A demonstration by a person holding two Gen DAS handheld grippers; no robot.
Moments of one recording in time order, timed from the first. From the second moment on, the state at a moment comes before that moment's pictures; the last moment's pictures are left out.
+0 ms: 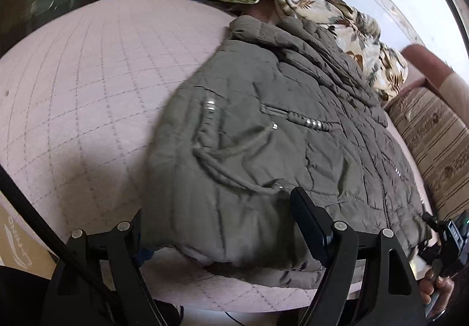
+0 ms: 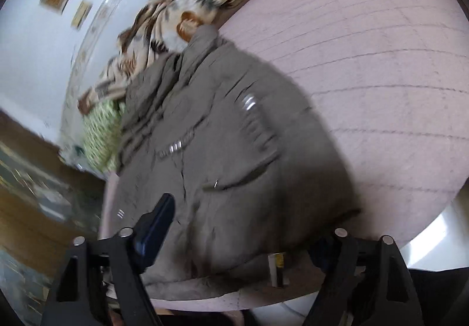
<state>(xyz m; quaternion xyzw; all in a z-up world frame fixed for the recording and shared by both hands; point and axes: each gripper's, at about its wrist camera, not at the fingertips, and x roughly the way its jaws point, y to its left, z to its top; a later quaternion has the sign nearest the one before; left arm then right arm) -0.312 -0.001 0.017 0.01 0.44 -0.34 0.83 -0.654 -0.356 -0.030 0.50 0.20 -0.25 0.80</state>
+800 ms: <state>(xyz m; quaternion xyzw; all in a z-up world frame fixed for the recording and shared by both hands) -0.344 -0.038 0.009 0.15 0.34 -0.27 0.89 -0.634 -0.346 -0.031 0.40 0.22 -0.29 0.84</state>
